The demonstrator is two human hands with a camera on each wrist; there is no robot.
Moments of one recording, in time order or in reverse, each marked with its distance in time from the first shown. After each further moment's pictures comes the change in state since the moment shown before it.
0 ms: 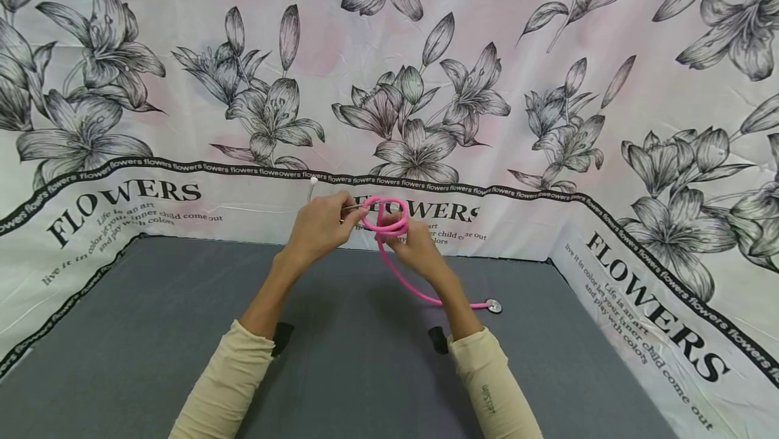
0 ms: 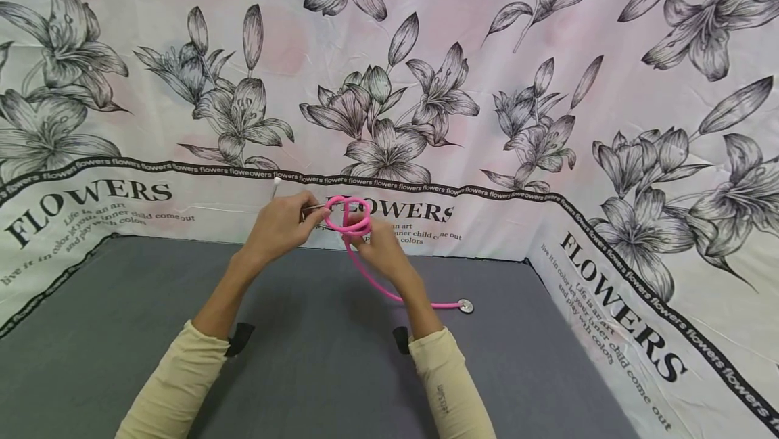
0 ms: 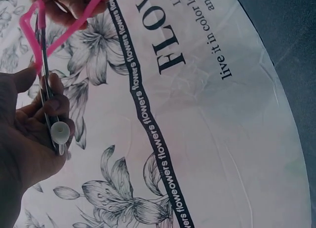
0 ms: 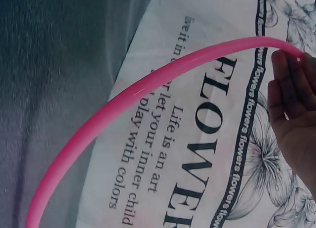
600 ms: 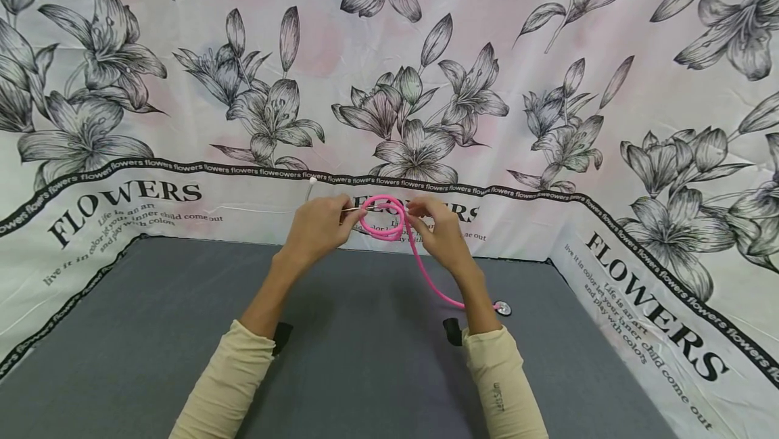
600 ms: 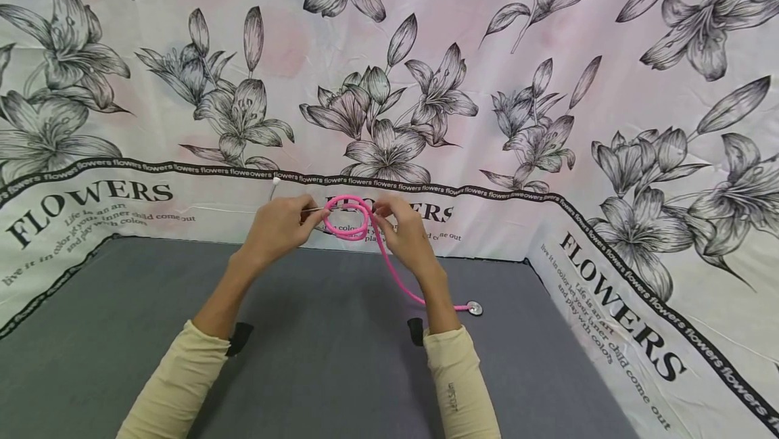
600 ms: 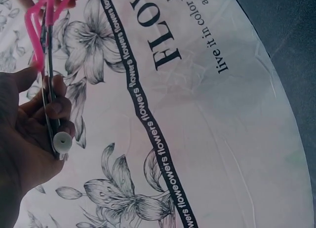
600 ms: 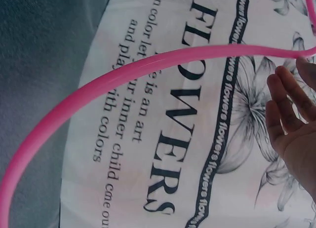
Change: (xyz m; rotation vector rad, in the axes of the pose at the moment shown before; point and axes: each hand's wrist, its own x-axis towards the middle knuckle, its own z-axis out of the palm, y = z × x) left_hand 0.001 -0.003 0.001 0.146 0.013 0.052; right_hand -0.004 0.007 -0.041 -0.157 0.169 -0.116
